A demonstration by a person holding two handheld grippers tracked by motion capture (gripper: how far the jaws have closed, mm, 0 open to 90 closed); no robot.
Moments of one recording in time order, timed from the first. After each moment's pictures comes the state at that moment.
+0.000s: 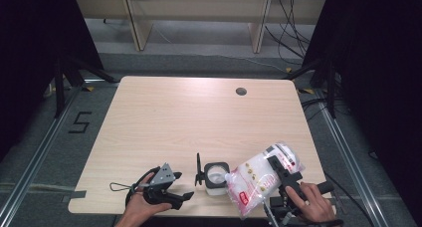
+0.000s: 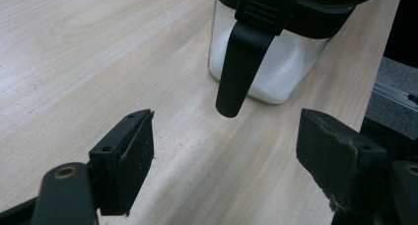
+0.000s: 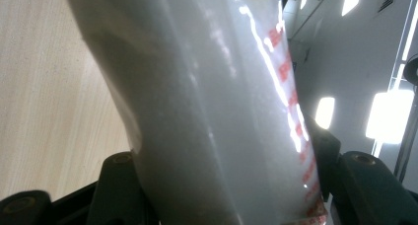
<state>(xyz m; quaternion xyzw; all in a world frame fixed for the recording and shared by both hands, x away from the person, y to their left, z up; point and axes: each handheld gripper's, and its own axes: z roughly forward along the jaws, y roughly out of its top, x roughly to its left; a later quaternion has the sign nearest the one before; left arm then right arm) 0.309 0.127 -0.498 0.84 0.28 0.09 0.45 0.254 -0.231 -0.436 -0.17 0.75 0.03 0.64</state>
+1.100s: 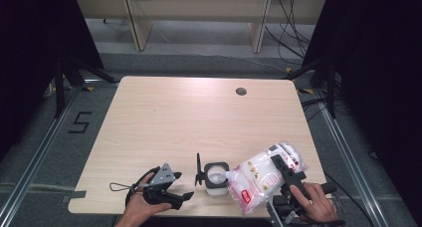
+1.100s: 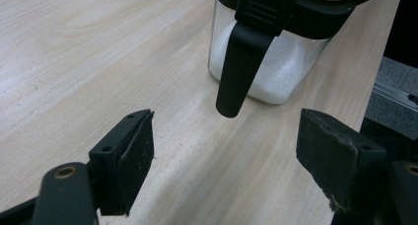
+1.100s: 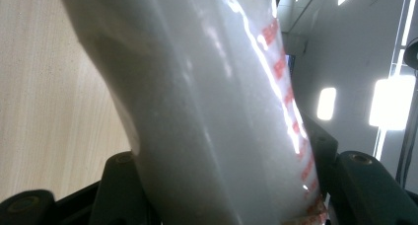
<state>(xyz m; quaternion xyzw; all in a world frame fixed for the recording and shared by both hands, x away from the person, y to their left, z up) 0.309 0.127 -0.498 0.84 0.28 0.09 0.45 0.254 -0.238 -0.435 -0.13 0.75 0.05 0.64</state>
